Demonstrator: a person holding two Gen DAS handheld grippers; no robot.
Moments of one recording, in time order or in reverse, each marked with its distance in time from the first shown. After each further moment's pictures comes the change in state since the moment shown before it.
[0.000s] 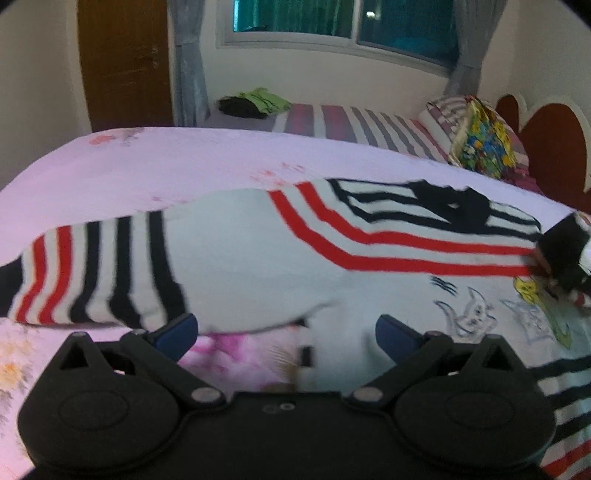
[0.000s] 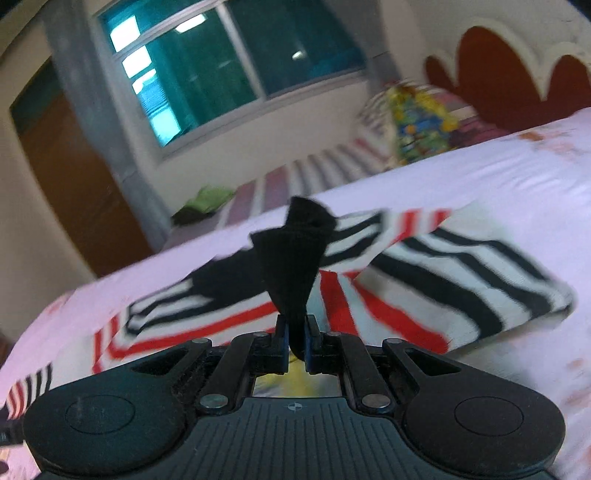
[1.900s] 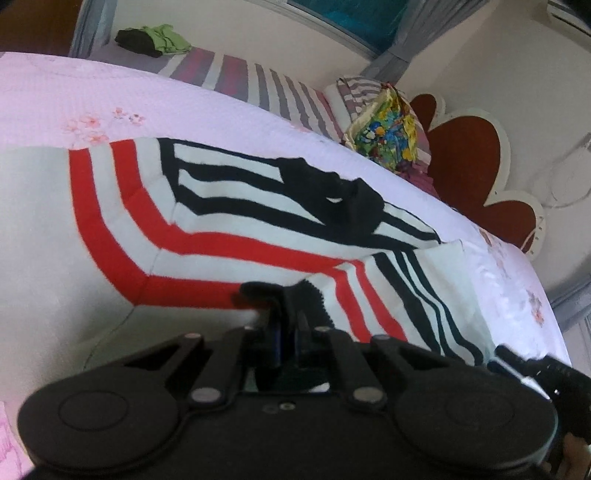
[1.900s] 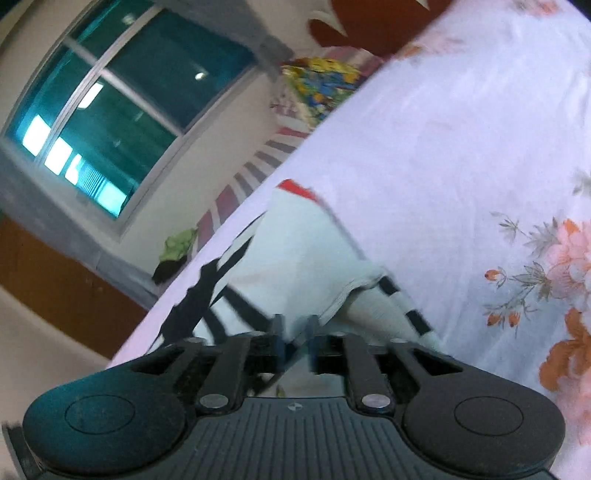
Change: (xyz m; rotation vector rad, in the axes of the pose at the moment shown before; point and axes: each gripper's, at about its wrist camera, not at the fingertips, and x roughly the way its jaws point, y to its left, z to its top) left arm 0.095 -0.074 0.038 -0.122 0.164 -0.465; right arm -0.055 -0.126 0.000 0.534 -0.047 -0.020
